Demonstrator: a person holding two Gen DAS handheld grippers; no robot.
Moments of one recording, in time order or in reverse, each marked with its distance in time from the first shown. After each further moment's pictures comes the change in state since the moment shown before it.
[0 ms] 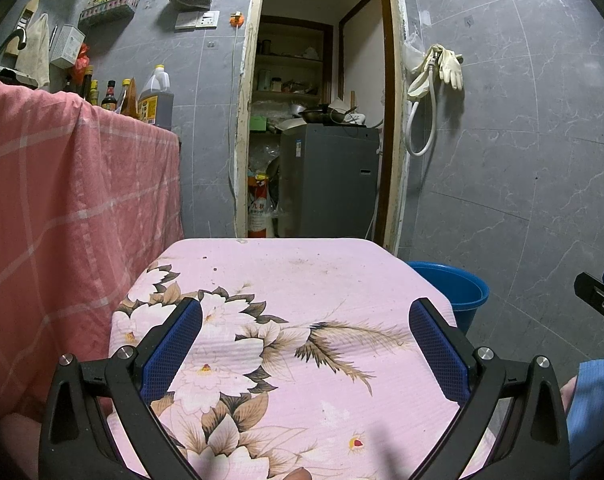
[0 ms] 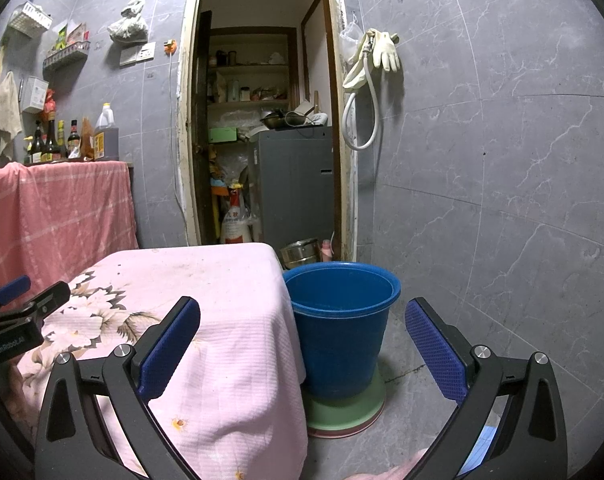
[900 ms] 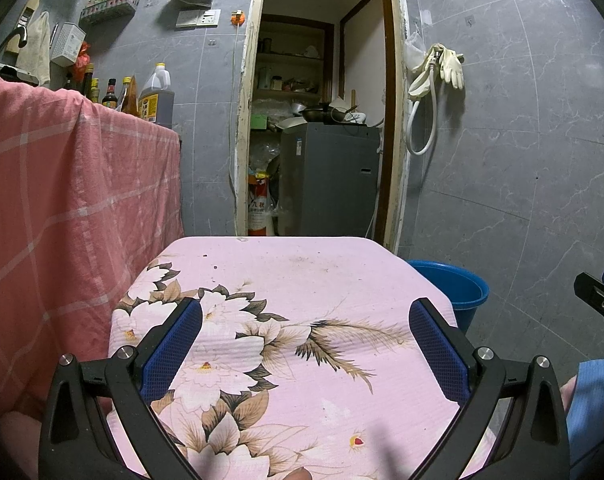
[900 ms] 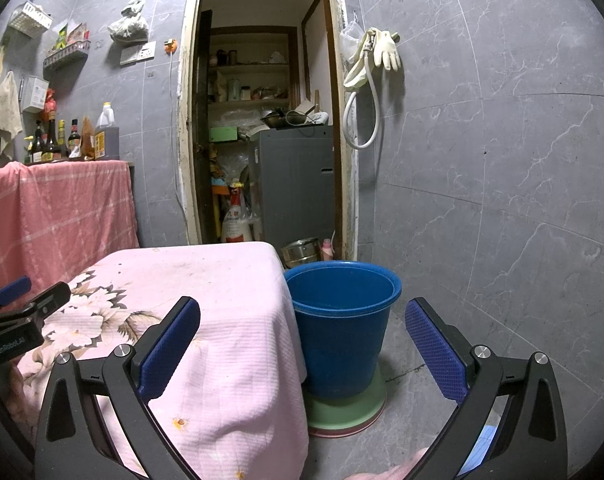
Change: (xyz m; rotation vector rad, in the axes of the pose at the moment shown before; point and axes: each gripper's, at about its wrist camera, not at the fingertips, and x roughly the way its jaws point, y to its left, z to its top) left arm 0.000 0.005 -0.003 -0.002 0.005 -0.003; right arm 0.000 0.001 0.000 0.000 0.001 -0.001
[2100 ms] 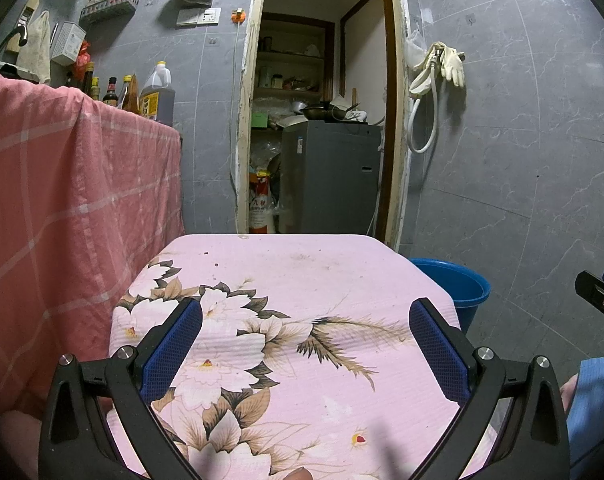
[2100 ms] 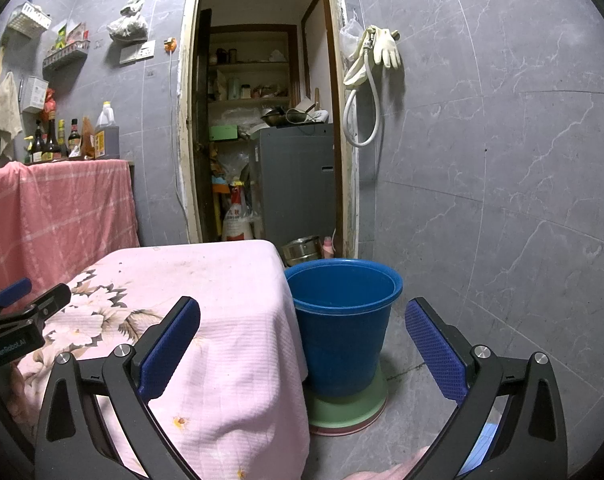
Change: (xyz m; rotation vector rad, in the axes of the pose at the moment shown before) left arm 0.000 0.005 -0.001 0.000 0.005 0.000; right arm 0.000 0.000 0.000 0.002 0.000 0.000
